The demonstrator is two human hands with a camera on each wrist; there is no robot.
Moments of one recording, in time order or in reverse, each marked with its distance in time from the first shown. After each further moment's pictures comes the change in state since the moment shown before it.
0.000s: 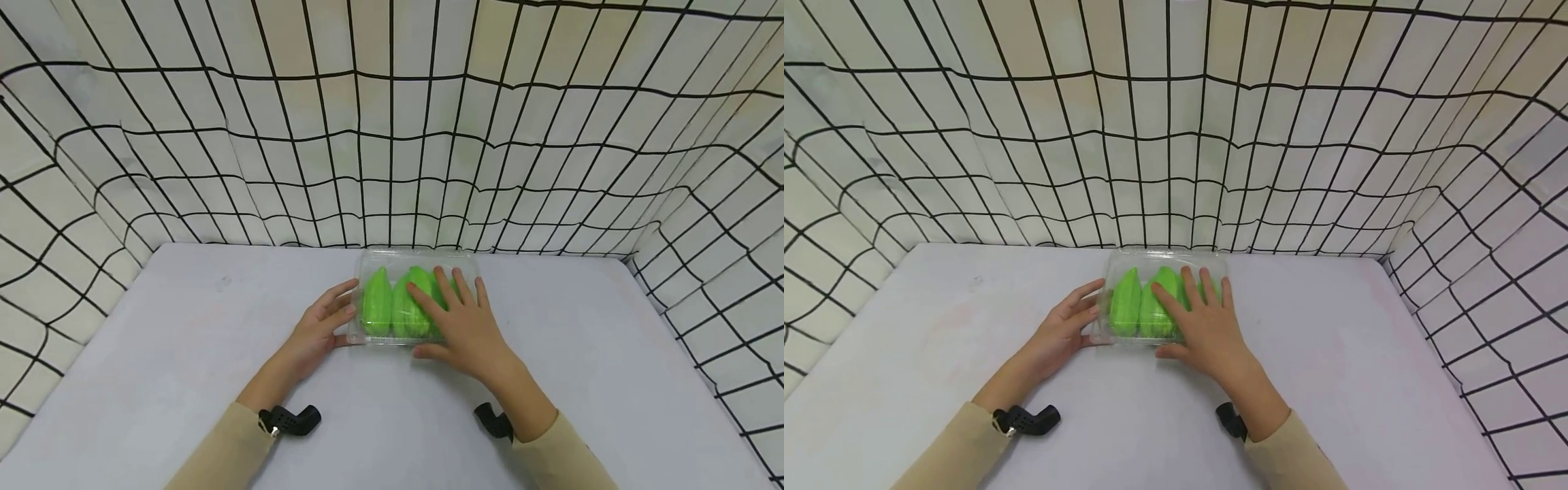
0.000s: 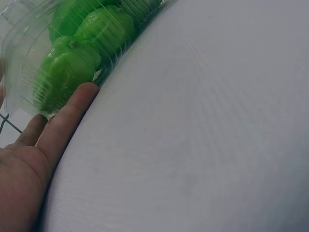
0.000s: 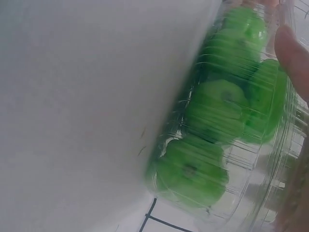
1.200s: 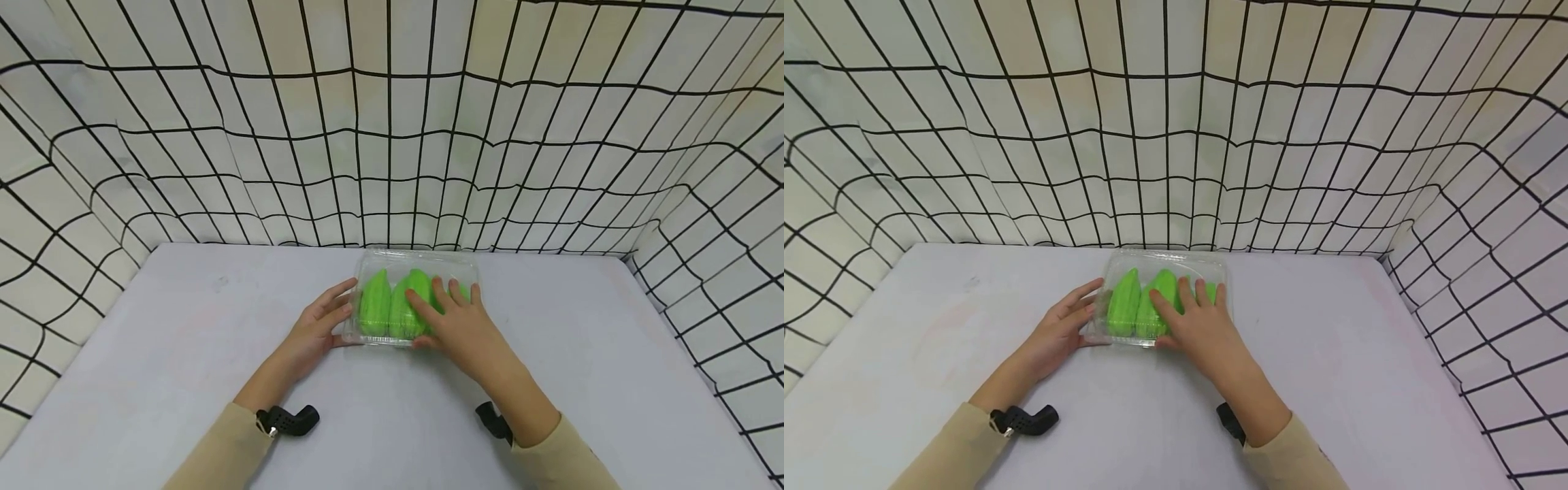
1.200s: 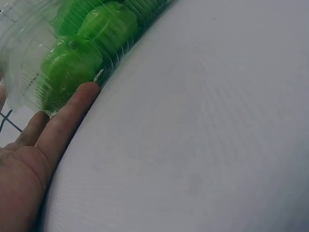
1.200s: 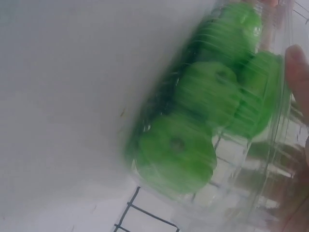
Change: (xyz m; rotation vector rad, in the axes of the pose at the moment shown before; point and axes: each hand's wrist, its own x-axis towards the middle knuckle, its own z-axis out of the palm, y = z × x) left_hand 0.000 0.001 -0.001 -0.025 -0.005 0.004; right_hand -0.001 -0.006 -0.013 -0.149 0.090 -0.128
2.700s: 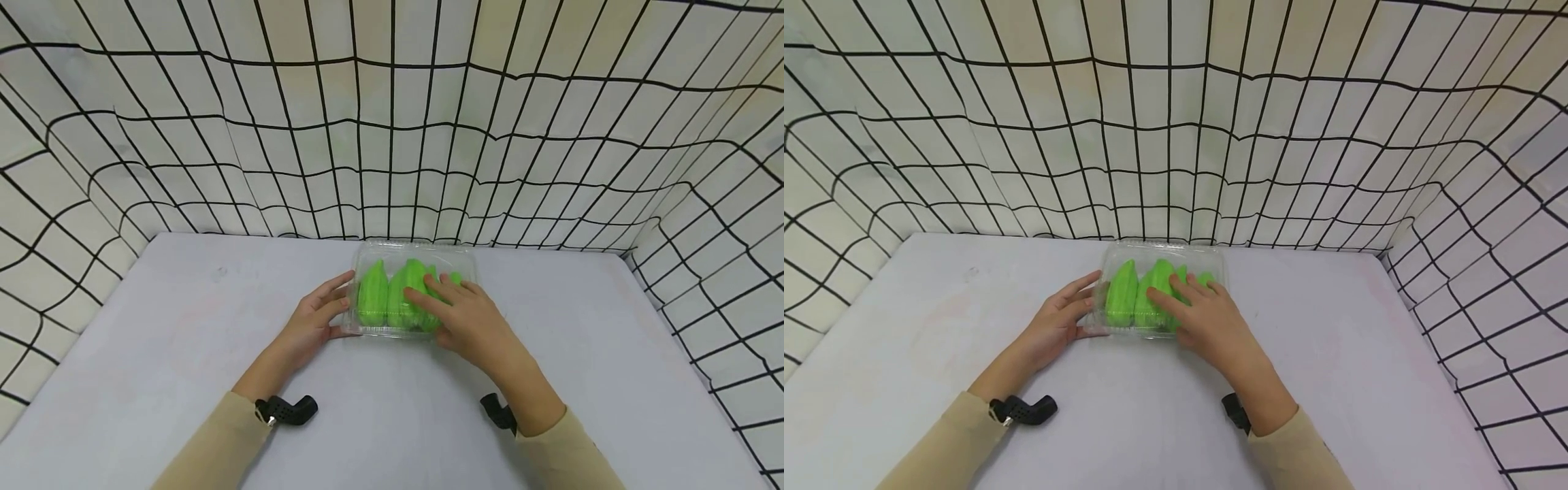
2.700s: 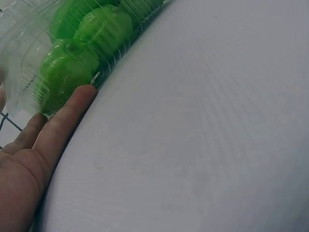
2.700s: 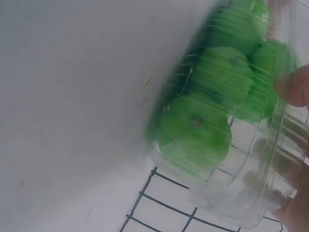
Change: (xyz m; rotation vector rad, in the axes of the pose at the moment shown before) left_hand 0.001 0.001 -0.002 -0.024 0.020 -0.010; right_hand -0.004 0.017 0.005 0.162 0.175 -0.139
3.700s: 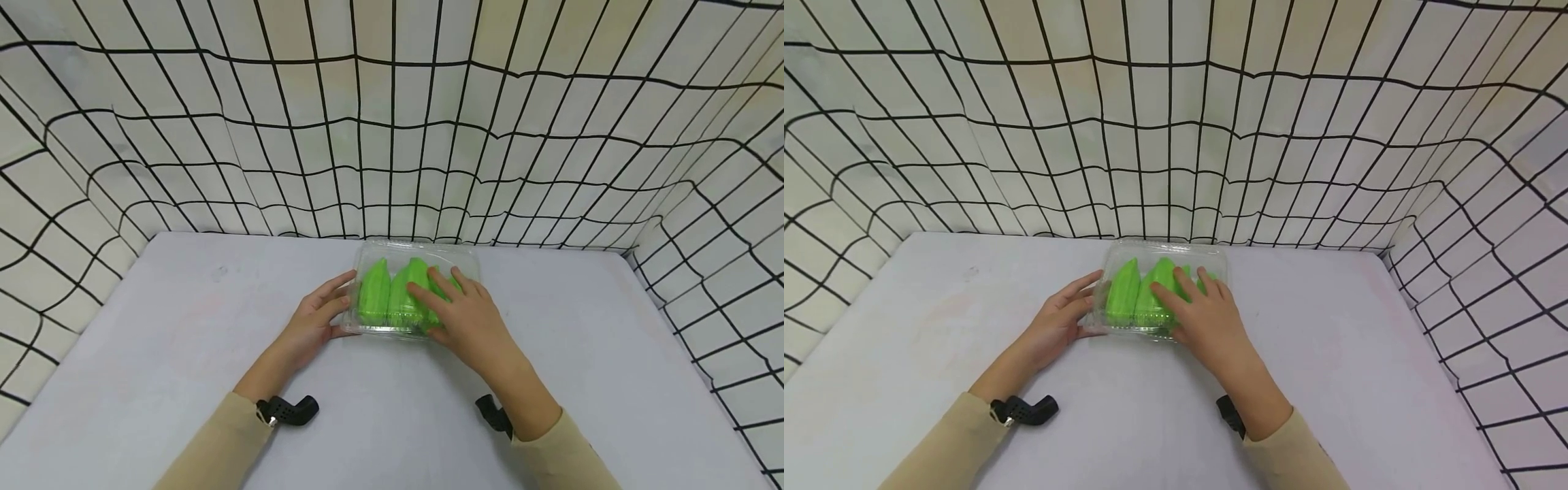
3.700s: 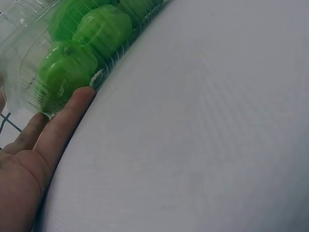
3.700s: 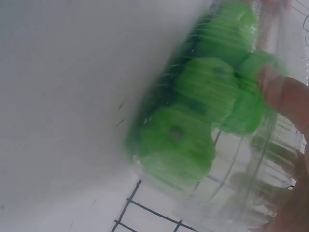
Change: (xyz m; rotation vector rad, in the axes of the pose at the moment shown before) left_hand 0.000 0.000 0.001 0.022 0.009 0.005; right_hand 0.006 -0.013 -0.003 -0.061 -0.116 0.195
